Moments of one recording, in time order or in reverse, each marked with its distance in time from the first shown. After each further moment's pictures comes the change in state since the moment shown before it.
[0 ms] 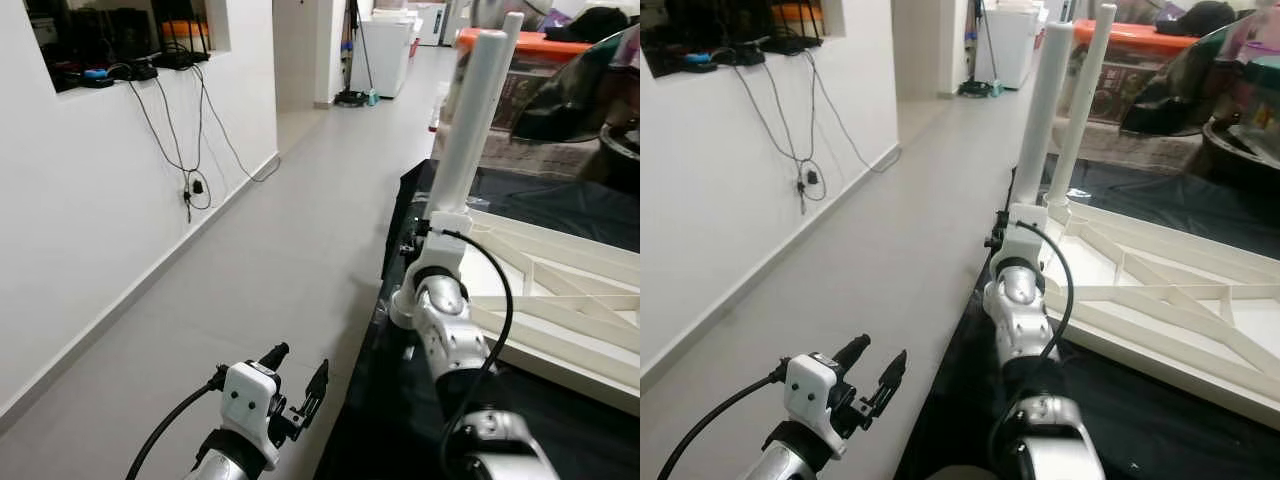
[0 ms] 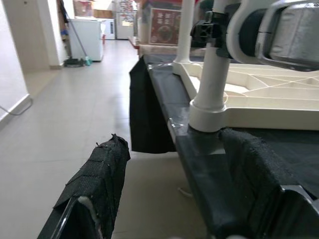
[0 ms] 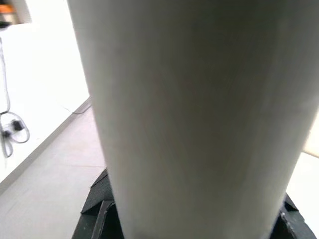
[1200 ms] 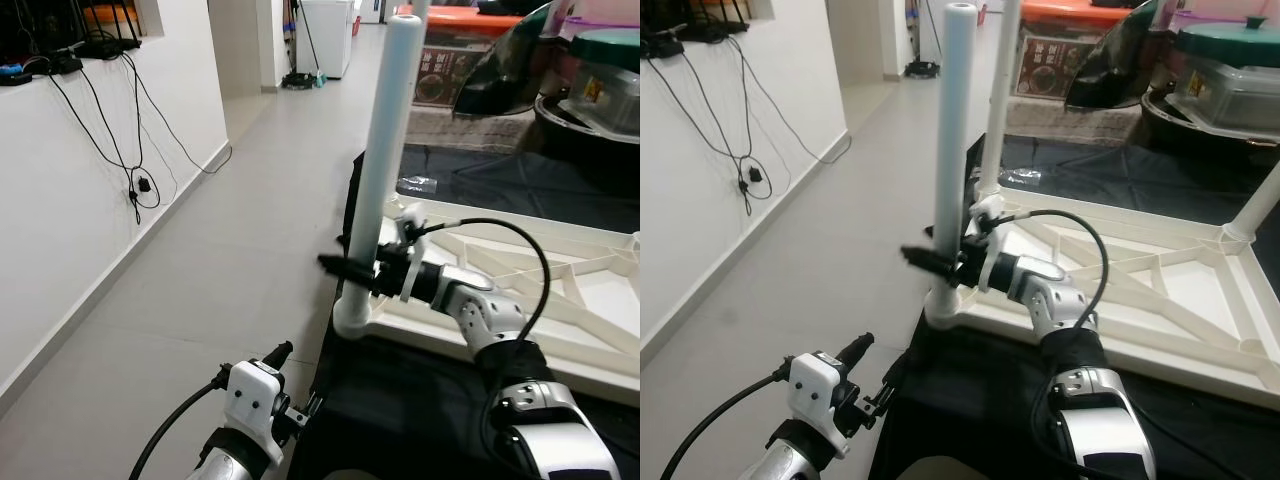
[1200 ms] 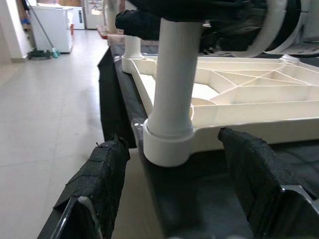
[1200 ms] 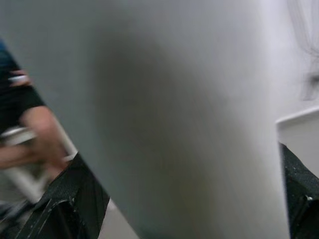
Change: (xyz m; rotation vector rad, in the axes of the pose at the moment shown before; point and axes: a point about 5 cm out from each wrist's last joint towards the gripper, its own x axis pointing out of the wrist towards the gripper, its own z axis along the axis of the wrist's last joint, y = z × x) left arm 0.001 -0.002 0.001 0.000 -0.005 -0.006; right arm -0.022 0.026 0.016 0.084 0.202 1.572
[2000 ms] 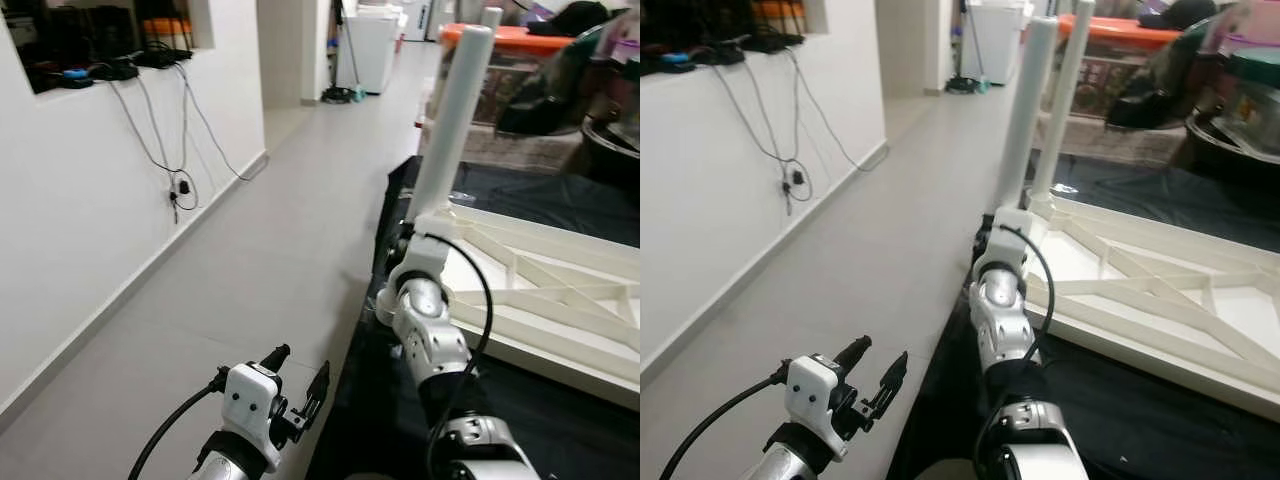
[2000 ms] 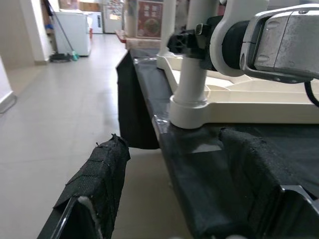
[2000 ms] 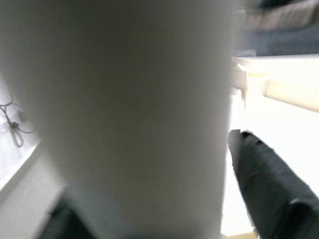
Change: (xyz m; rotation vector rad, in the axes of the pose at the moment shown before) left arm -0.002 0.000 -0.001 -0.003 0.007 0.004; right arm -0.005 -0.020 -0.022 -0.014 -0.220 -1.488
